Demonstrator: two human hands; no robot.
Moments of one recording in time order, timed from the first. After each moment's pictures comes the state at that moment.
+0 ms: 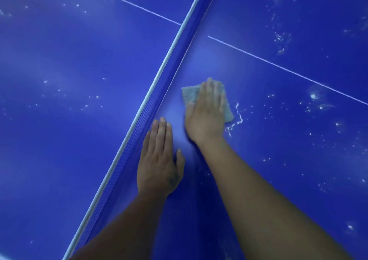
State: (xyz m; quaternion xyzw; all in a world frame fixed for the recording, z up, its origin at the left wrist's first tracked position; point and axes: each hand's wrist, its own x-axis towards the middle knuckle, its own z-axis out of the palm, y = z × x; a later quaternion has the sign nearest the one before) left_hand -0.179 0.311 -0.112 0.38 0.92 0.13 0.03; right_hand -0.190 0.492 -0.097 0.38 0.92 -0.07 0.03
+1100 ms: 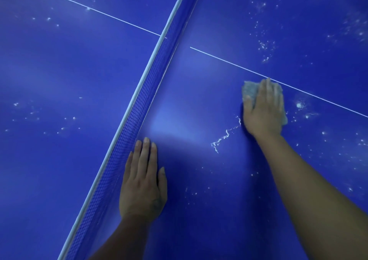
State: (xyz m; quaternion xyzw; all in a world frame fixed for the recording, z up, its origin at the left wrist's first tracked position) left_hand -0.179 0.315 -0.110 0.38 0.92 0.13 0.04; right_hand -0.104 0.672 -0.093 0.49 0.87 -0.07 0.05
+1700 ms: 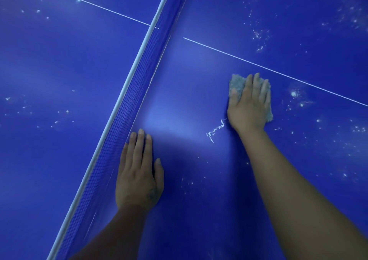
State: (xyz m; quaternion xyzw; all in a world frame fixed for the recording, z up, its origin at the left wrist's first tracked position) left_hand -0.178 0.313 -0.113 0.37 0.92 0.14 0.05; right_hand -0.112 0.638 -0.099 0.52 0.85 -0.09 0.02
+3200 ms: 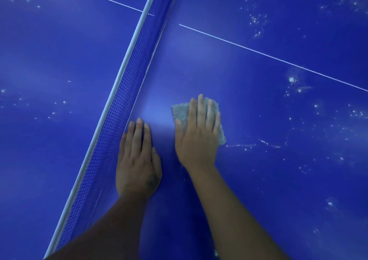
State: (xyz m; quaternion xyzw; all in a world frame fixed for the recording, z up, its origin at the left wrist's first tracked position) left_hand -0.178 0.316 -0.106 0.38 0.92 0.12 0.03; right_hand -0.113 0.467 -0.104 0.43 0.90 -0.09 -0.02
